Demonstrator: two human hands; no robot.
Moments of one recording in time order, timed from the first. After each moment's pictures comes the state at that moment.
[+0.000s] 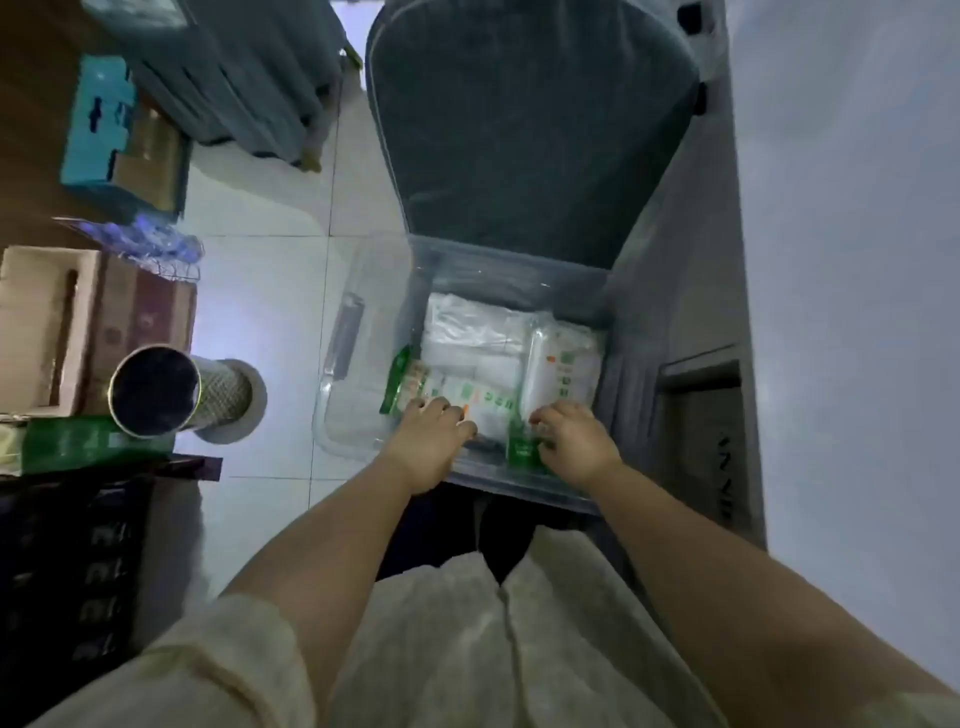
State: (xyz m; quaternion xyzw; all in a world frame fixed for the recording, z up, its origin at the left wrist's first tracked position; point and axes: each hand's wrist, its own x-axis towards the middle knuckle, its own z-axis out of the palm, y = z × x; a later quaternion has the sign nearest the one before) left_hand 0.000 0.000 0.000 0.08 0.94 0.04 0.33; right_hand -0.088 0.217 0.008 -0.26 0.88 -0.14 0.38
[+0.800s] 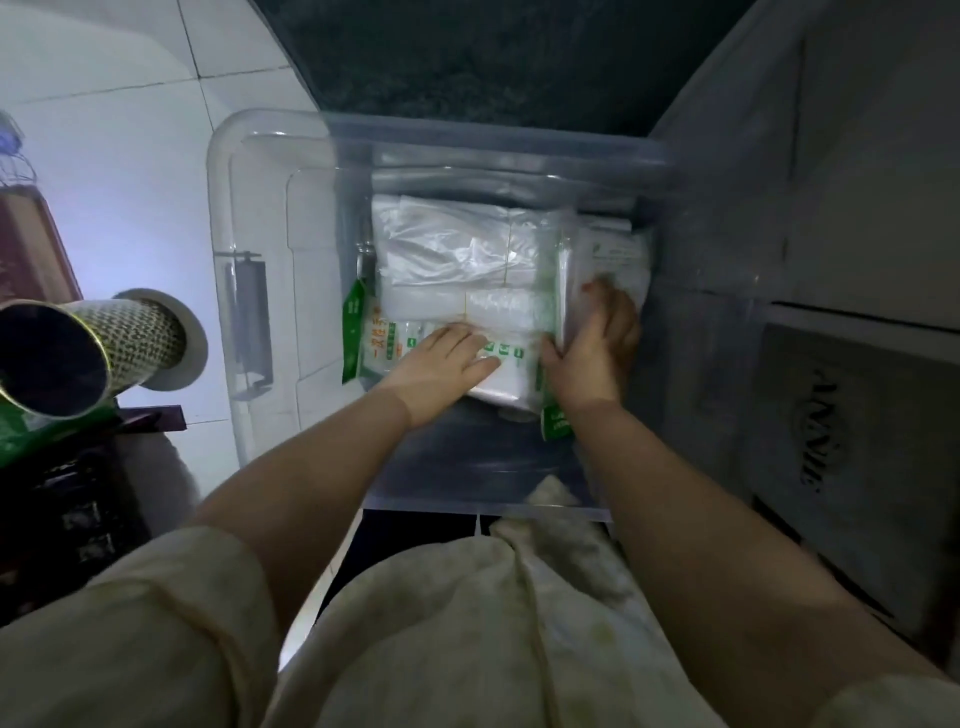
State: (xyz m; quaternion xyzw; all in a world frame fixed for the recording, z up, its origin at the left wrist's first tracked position) left_hand -0.067 -0.036 -0.143 0.29 0.91 0.10 0.30; right_hand -0.119 0.162 -0.133 0.06 0.95 -0.18 0.23
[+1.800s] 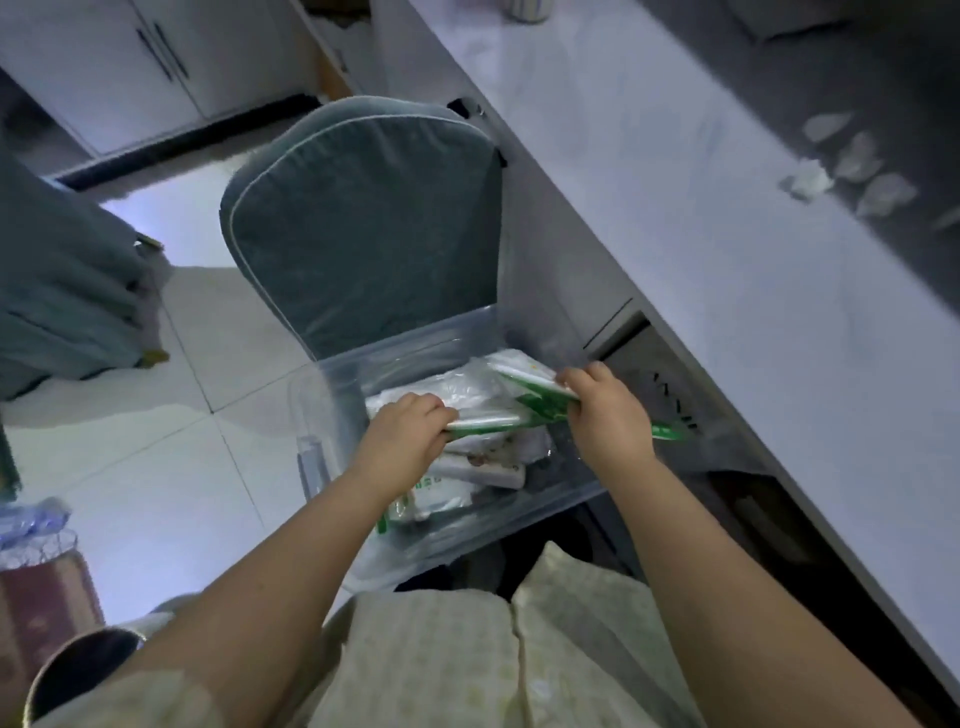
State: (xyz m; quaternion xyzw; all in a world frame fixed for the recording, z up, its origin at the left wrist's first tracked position) left_hand -0.095 -0.069 0.082 0.30 0.93 0.17 0.10; right_hand -0.058 0.177 0.133 0.06 0.98 -0.16 0.05
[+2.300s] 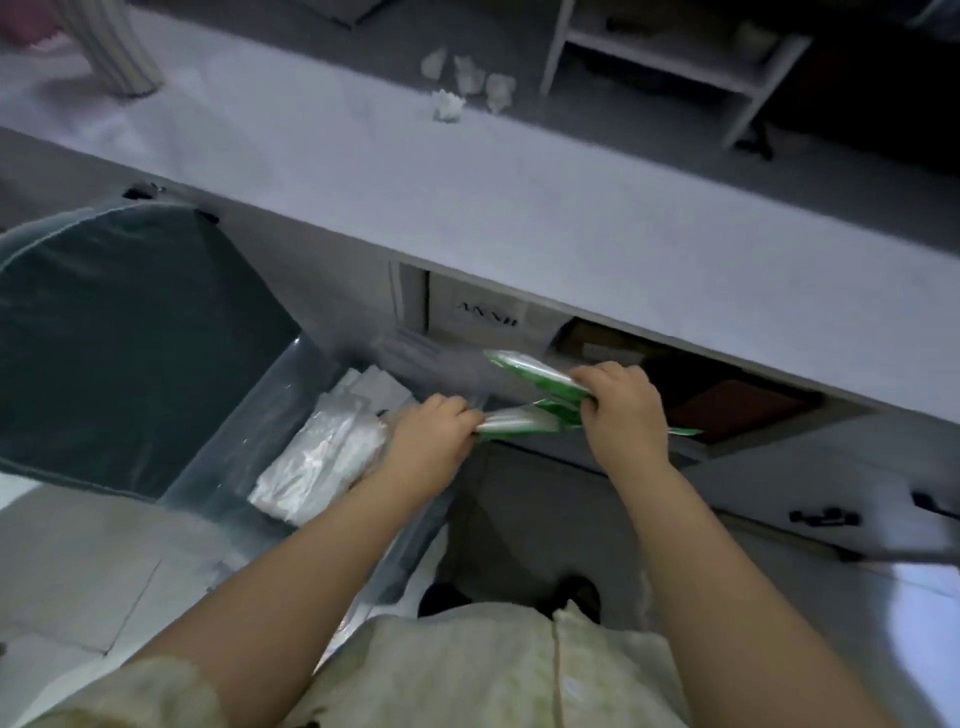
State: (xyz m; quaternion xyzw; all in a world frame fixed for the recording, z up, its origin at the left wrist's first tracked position) left_hand -0.015 0.054 0.133 0.63 0.76 0.15 0.08; right_hand 0.161 0.200 0.182 0.38 0.91 -0.10 -0.14
